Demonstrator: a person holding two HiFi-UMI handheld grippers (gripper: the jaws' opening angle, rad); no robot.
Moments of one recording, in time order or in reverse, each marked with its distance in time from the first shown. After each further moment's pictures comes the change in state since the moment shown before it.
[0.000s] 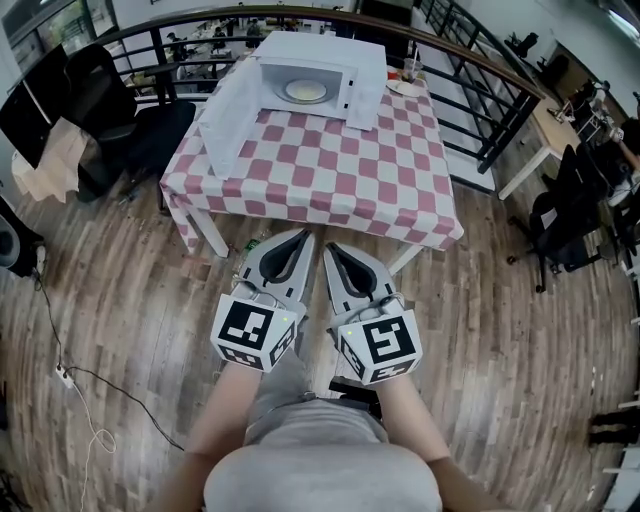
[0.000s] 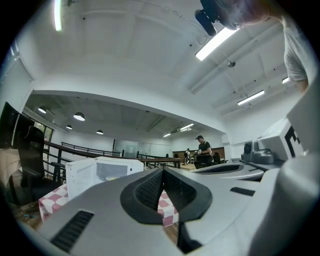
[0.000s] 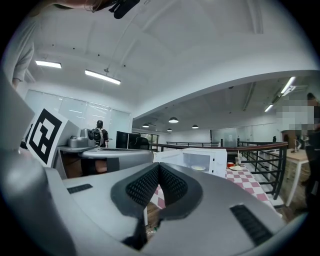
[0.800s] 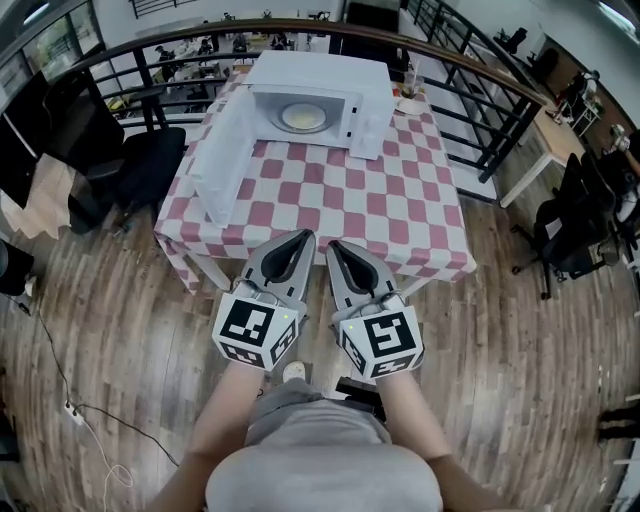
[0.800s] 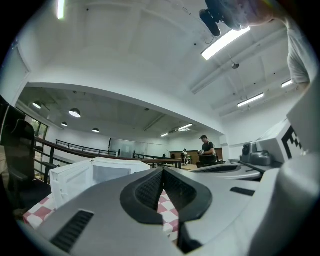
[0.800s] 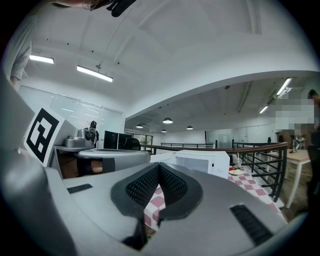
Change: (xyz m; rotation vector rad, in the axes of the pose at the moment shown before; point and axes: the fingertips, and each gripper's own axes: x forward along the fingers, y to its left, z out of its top) left arm 0.098 0.105 0.004 -0.013 0.003 -0.053; right arm 0.132 -0.061 0.006 0.005 -0.010 -0.070
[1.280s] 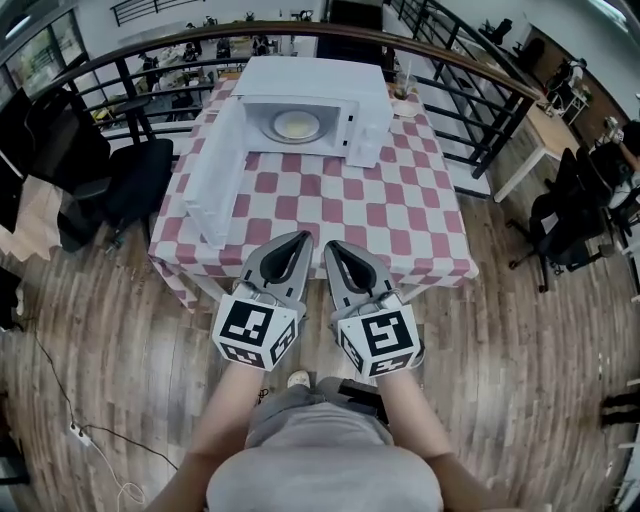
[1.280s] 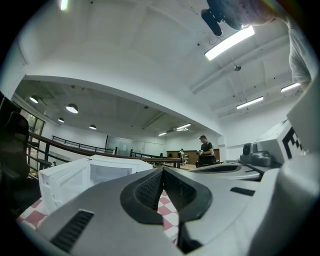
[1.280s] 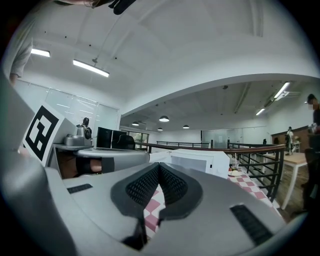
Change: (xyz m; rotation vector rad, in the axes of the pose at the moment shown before) left arm 0.036 0.045 -0.005 -0.023 0.013 -0.039; right arm 0.054 -0.017 -0.005 -0.017 0.024 -0.049
